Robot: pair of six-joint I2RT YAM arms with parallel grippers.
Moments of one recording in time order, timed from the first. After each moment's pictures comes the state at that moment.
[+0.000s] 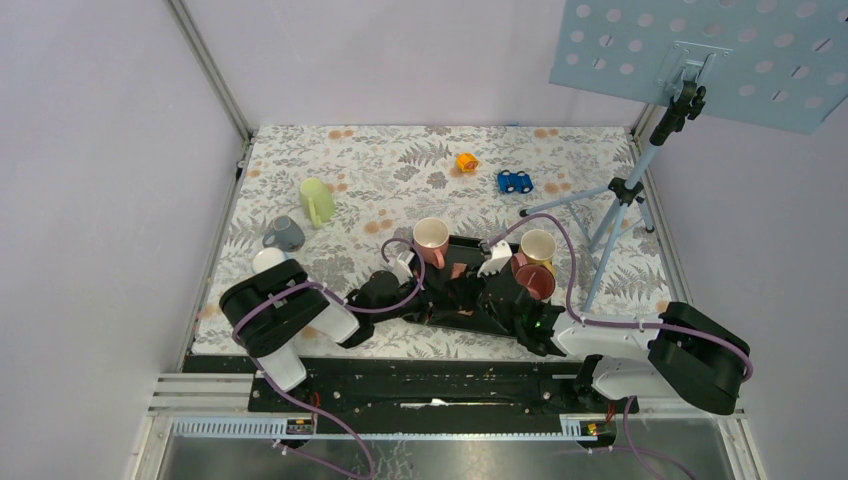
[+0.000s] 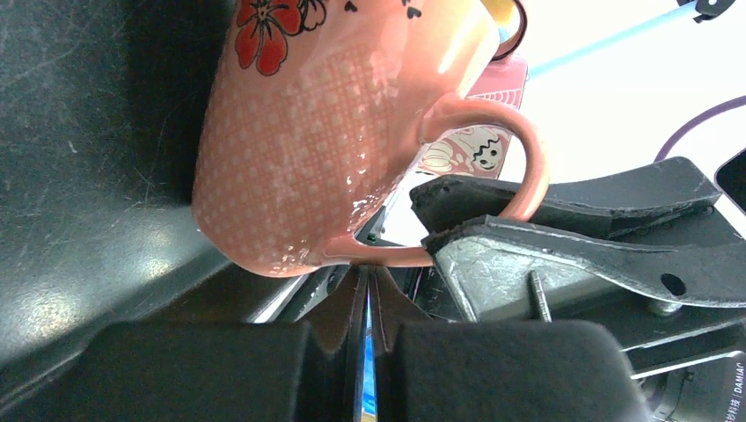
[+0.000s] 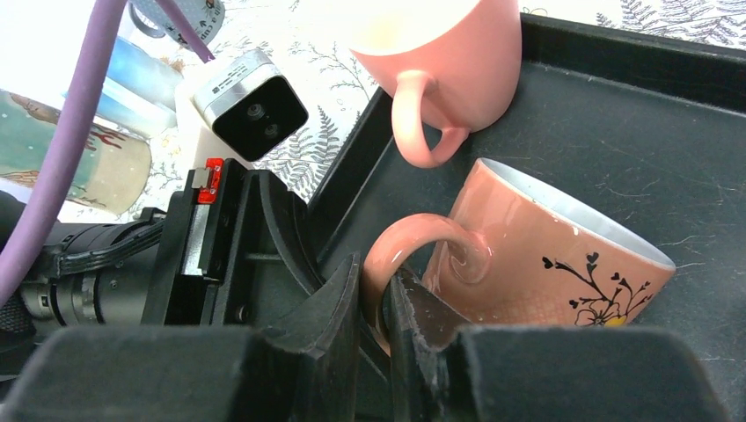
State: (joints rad) left arm -0.88 1.68 0.33 1.06 0.30 -1.52; right arm 1.01 1.25 0.38 0.51 0.33 0.64
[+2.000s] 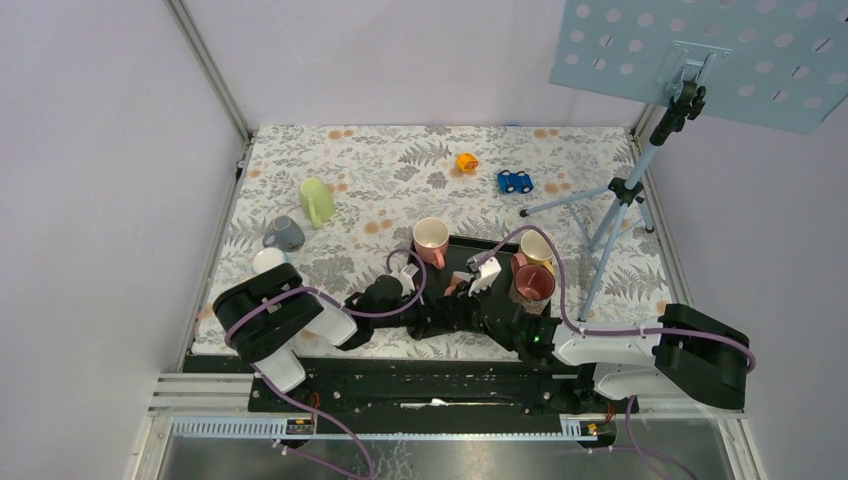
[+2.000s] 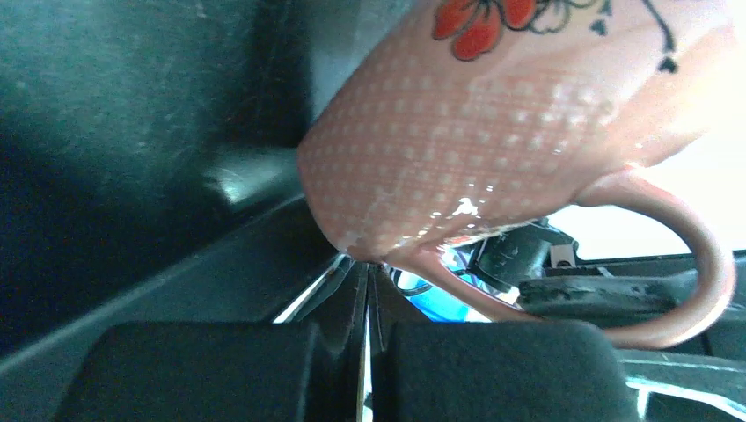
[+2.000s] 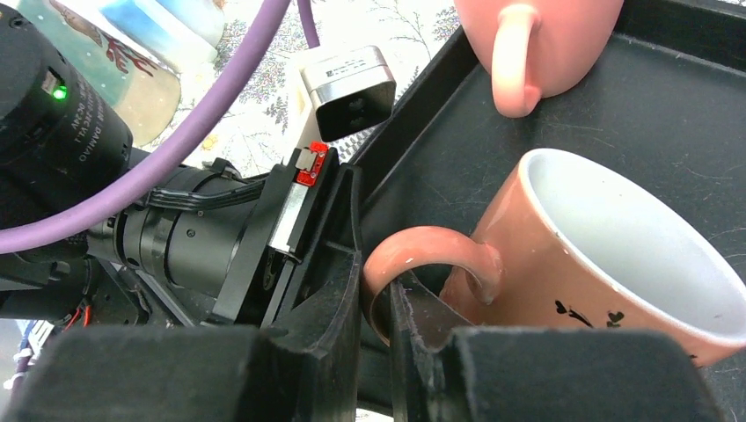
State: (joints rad) left arm -0.89 1.64 0.32 0.86 0.39 -1.45; right arm 1.15 1.22 0.34 0.53 0.36 0.59
